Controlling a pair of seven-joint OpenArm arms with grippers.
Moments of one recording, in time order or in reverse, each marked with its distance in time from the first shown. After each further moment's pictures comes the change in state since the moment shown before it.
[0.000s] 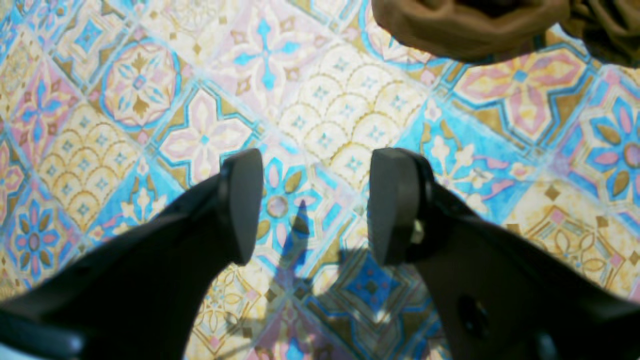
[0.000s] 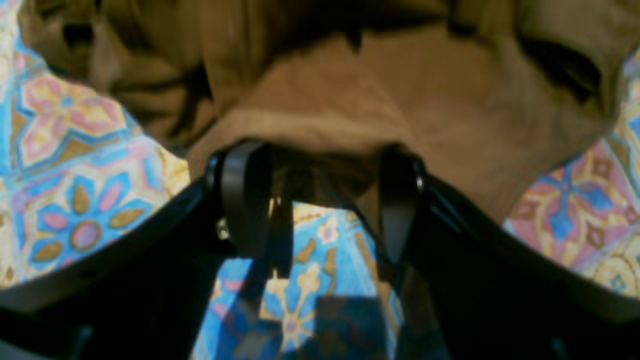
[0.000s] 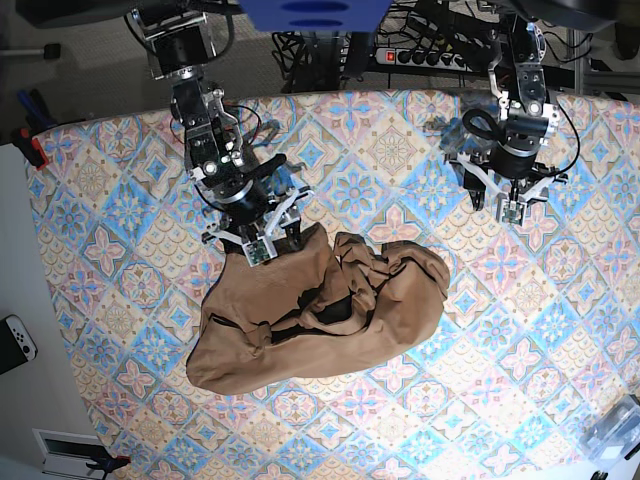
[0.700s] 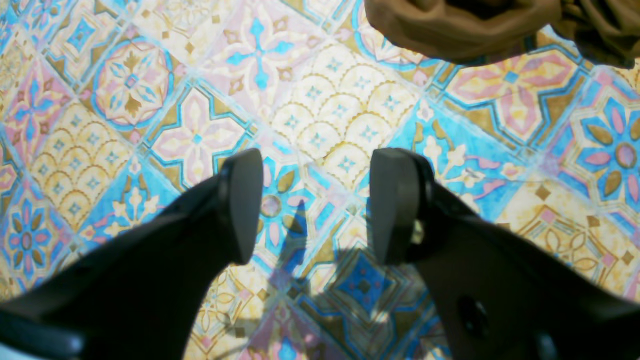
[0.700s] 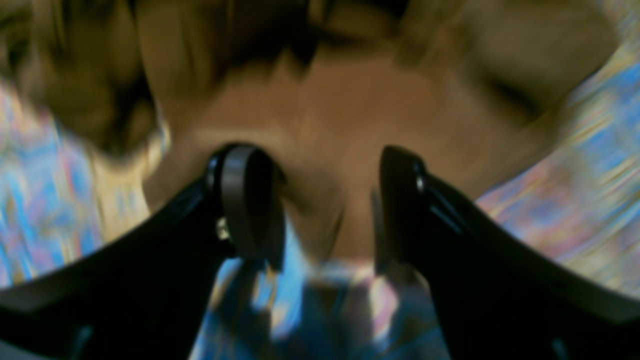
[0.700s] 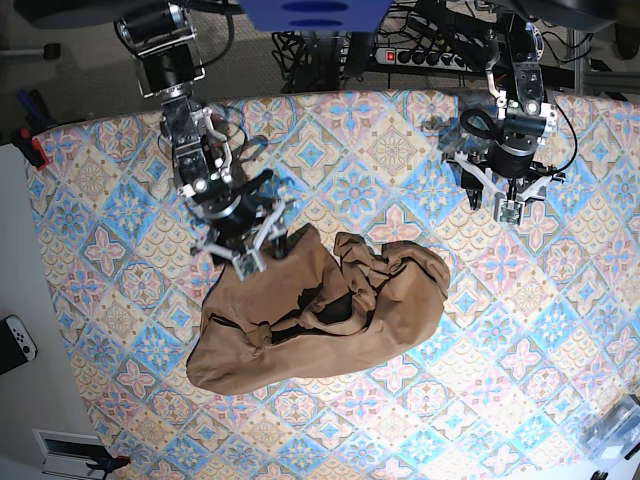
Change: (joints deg) left arm 0.0 0.6 0.3 0.0 0.0 0.0 0.0; right arm 4.5 2.5 -0.3 -4.9 0.2 0.2 -1.0
